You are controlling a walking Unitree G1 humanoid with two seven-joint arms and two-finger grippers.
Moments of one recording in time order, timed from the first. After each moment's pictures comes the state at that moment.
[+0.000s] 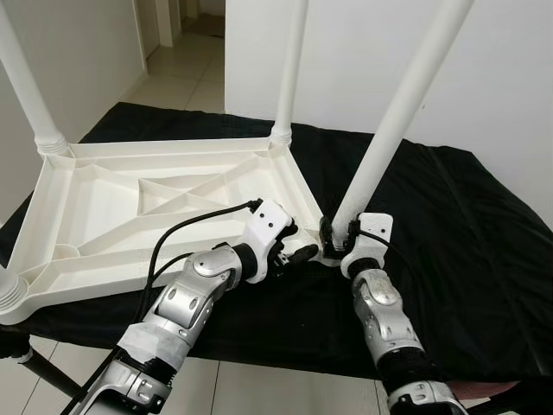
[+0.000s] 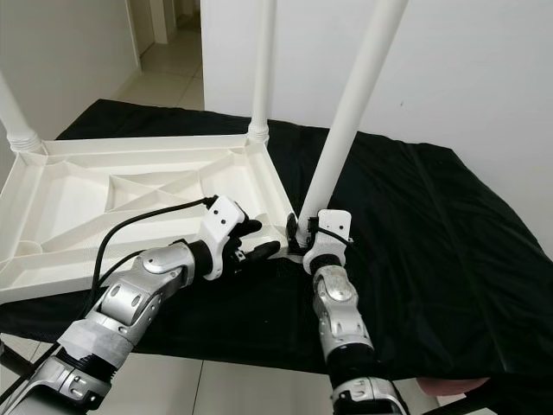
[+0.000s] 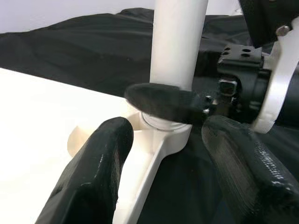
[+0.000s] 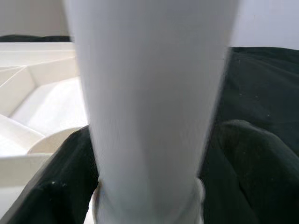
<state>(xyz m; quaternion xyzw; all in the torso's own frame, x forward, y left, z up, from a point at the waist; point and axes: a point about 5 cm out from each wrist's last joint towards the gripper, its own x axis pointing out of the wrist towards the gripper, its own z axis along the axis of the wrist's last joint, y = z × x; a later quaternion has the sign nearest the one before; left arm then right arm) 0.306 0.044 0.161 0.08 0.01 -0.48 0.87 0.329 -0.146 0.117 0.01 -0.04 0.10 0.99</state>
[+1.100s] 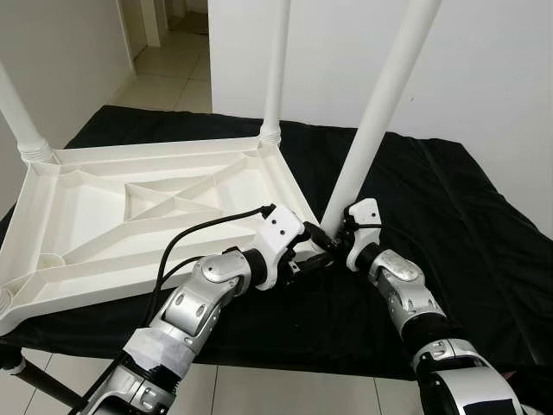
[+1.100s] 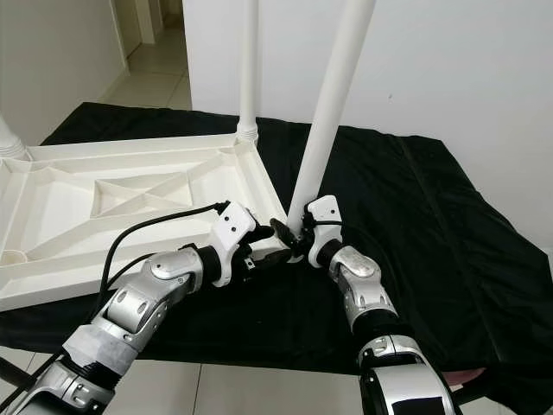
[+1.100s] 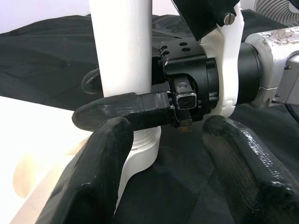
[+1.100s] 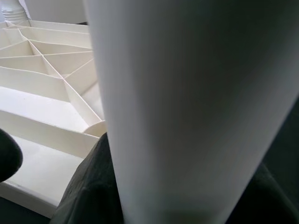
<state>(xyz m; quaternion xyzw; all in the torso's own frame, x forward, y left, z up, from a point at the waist) 0.294 0.032 0.161 0.08 0.01 -0.50 0.86 0.351 -0.142 0.123 -0.03 -0.02 0.32 0.95</state>
